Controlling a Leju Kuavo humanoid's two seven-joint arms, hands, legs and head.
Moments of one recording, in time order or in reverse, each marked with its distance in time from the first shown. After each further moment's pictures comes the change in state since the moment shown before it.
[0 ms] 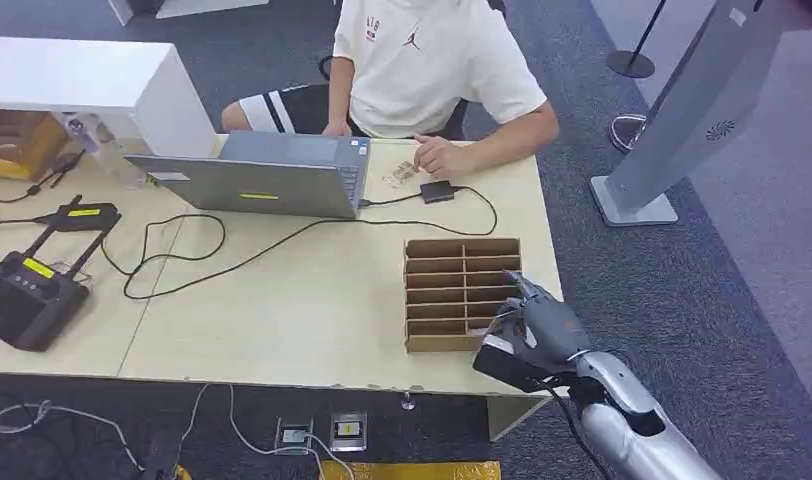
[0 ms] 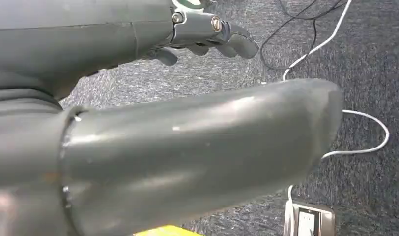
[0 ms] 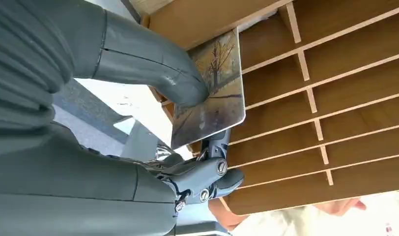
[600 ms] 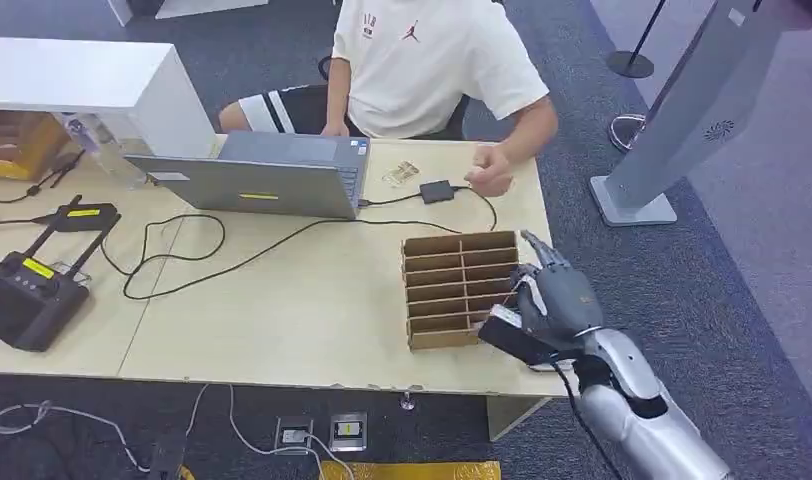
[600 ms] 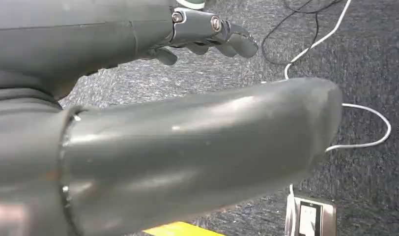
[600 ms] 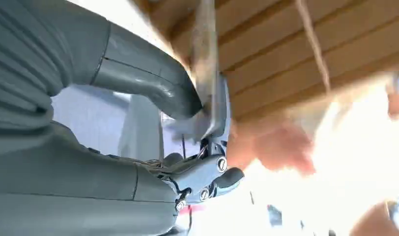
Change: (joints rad) left arm 0.004 -0.012 0.000 0.000 0.004 0.005 -0.010; right arm -0.071 0.015 -0.053 -0.028 0.080 -0.133 0.028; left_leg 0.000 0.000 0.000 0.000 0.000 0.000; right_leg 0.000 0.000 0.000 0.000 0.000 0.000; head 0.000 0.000
